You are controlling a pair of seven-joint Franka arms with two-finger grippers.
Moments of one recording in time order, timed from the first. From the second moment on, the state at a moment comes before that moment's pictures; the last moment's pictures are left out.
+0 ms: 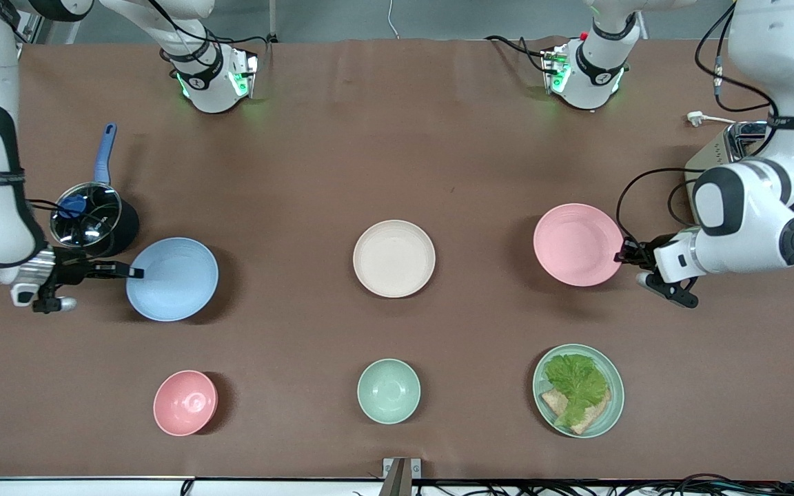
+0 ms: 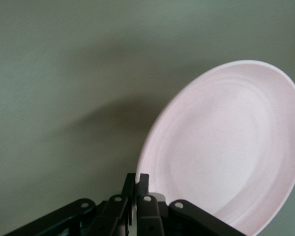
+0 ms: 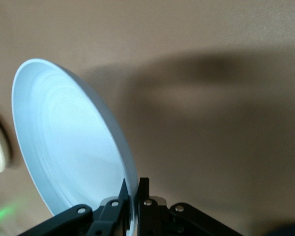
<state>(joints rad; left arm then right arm) -0.02 0.33 0.00 -1.94 -0.32 2.02 0.58 -0.13 0.53 -0.22 -1.70 0.56 1.79 -0.51</state>
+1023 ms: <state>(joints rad) -0.09 0.56 -0.55 -1.94 -0.04 2.47 -0.51 -0.02 0.45 -0.11 -1.50 0.50 1.53 0.03</state>
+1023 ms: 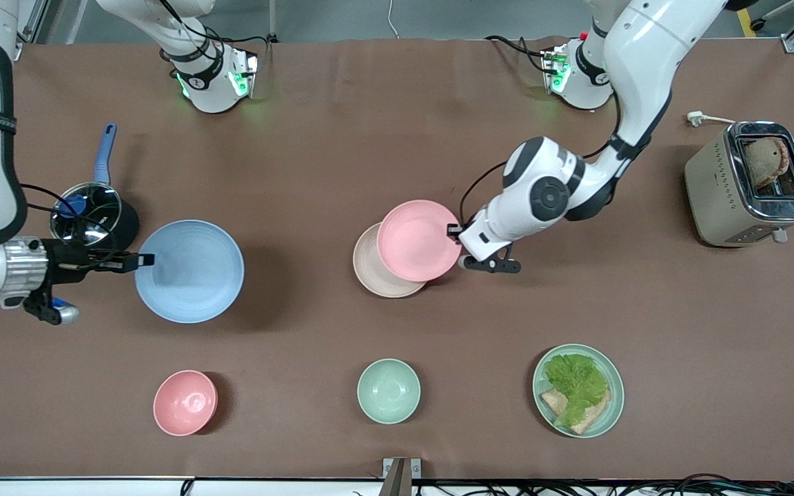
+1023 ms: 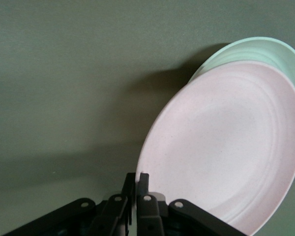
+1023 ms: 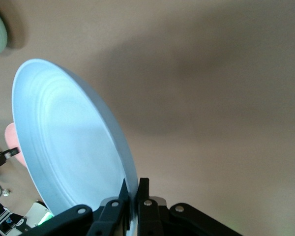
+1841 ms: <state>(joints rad) -0.12 0.67 -0.61 -1.86 0.09 2.54 -0.79 0.01 0.43 0.01 -1.56 0.49 1.62 0.11</state>
